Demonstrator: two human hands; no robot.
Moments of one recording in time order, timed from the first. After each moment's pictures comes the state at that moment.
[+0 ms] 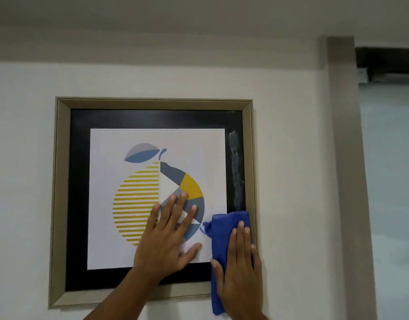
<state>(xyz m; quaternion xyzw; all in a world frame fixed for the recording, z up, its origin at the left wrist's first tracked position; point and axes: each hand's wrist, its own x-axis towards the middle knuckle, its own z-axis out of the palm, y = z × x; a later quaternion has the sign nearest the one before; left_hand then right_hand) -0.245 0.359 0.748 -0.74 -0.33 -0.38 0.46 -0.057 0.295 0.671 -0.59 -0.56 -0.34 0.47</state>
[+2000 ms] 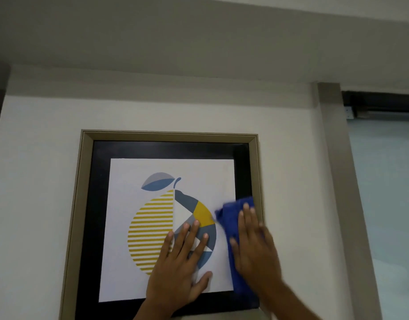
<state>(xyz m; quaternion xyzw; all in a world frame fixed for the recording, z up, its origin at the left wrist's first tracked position) -0.251 0.354 0.745 -0.76 -0.30 -0.39 0.43 -0.044 0.276 0.782 -0.57 -0.58 -0.46 0.37</state>
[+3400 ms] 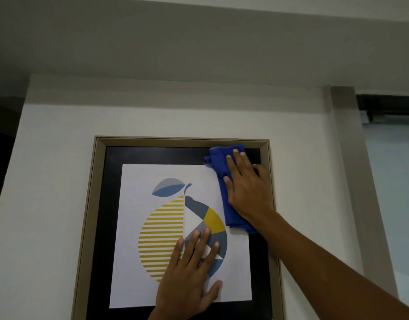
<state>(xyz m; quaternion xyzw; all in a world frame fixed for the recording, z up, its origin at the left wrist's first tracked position) -0.251 0.355 0.746 -0.75 -0.30 -0.39 0.44 -0.071 0.286 0.932 -0.53 -0.57 -0.51 0.38</state>
